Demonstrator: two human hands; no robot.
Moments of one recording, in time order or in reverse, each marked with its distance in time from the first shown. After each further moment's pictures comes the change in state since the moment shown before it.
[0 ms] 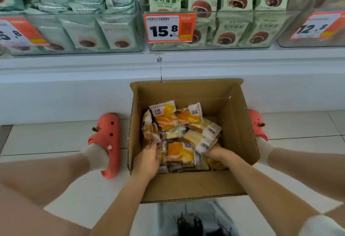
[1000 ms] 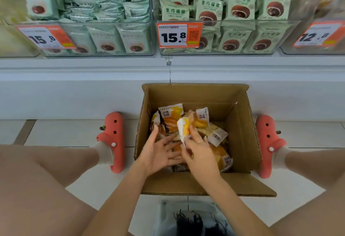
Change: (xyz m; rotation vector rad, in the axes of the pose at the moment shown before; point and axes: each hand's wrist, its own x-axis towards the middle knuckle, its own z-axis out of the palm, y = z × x) left_hand -0.018 0.027 -0.037 -1.847 -0.563 -0.333; right_hand -0.092 -0.035 0.066 -0.367 0.612 -0.836
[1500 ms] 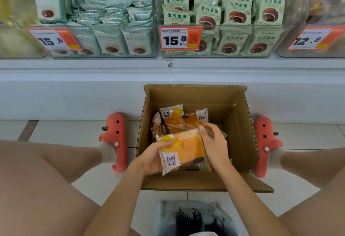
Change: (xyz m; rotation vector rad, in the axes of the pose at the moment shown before) left_hand -0.017 0.002 0.000 0.273 0.006 -0.118; right_hand 0.020 0.022 -0.022 0.607 0.184 0.409
